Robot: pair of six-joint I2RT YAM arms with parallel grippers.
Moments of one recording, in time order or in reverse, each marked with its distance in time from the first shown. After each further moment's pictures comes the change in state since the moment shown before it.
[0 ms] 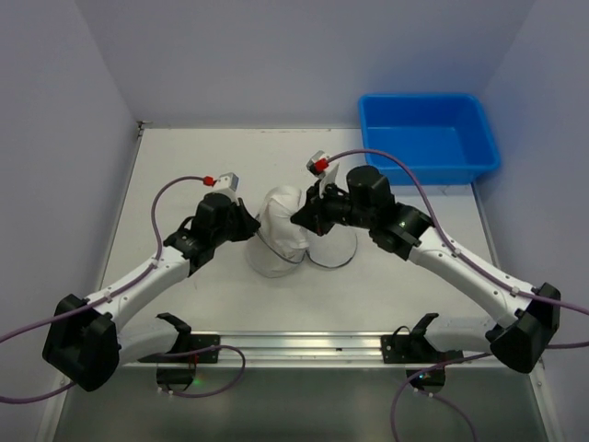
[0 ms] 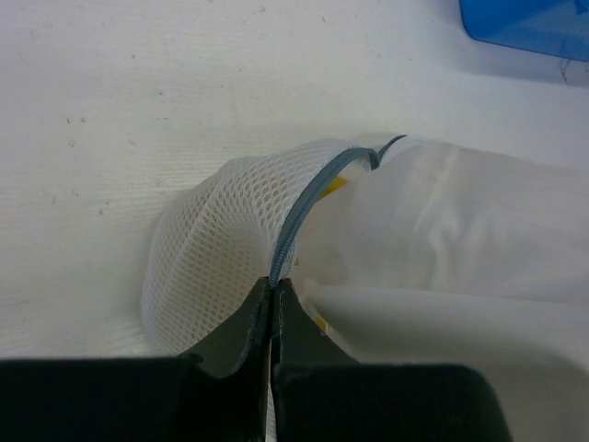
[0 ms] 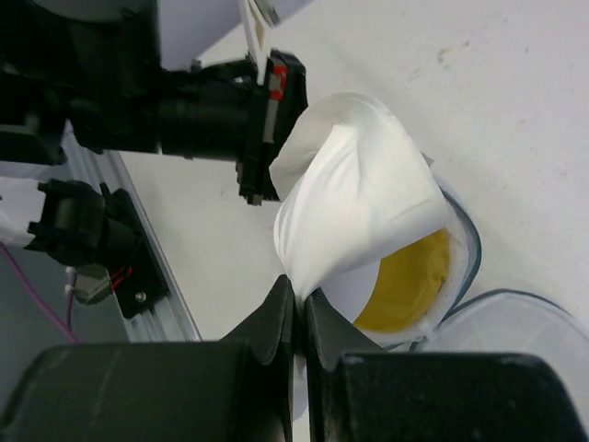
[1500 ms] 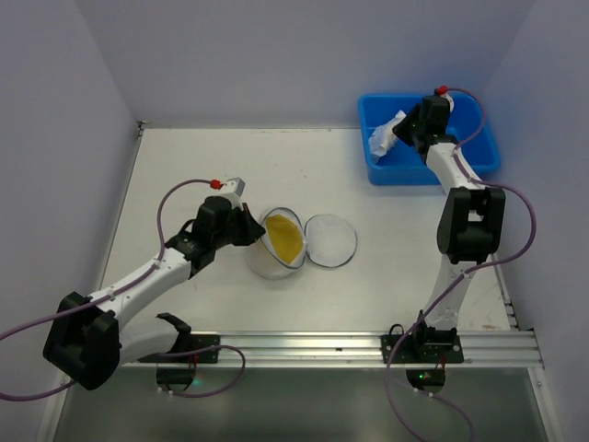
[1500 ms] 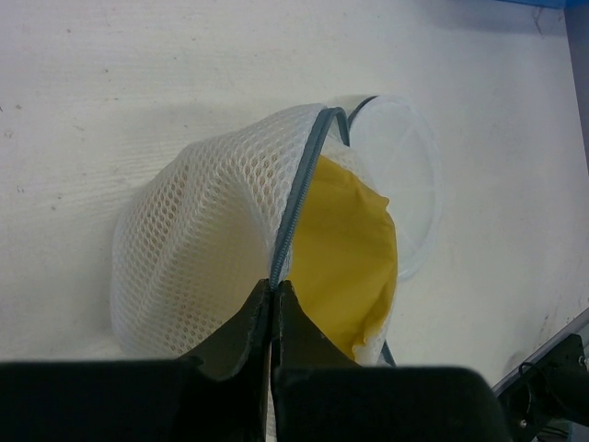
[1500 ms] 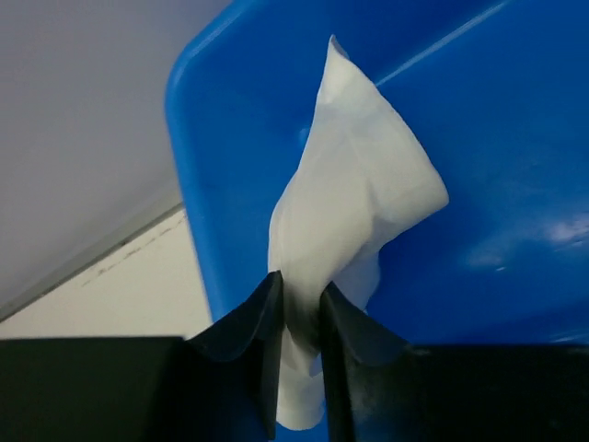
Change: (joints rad) left arm 0.000 0.006 -0.039 0.041 0.109 0.037; right arm -0.776 0.756 0.526 0.165 0.279 0.425
